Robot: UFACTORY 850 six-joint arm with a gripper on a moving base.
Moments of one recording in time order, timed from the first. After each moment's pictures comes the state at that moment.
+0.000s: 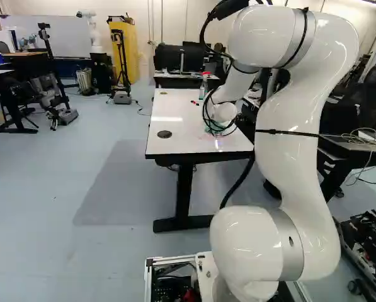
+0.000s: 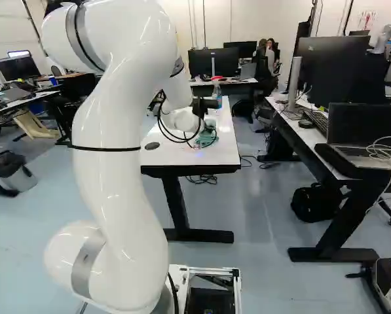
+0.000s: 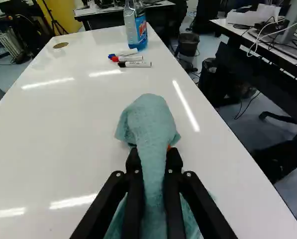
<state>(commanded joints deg) -8.9 -28.9 -58.4 5.3 30.5 0.0</state>
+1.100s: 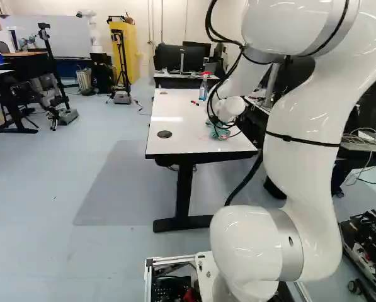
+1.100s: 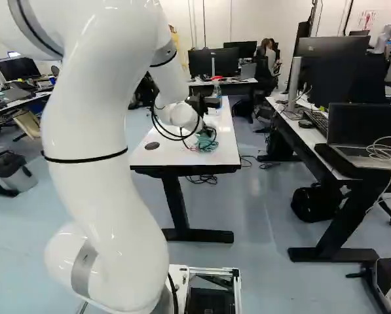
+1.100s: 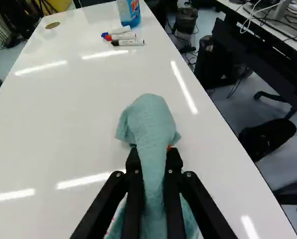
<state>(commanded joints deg) -9.9 -16.2 -48.1 5.5 18.6 0.0</state>
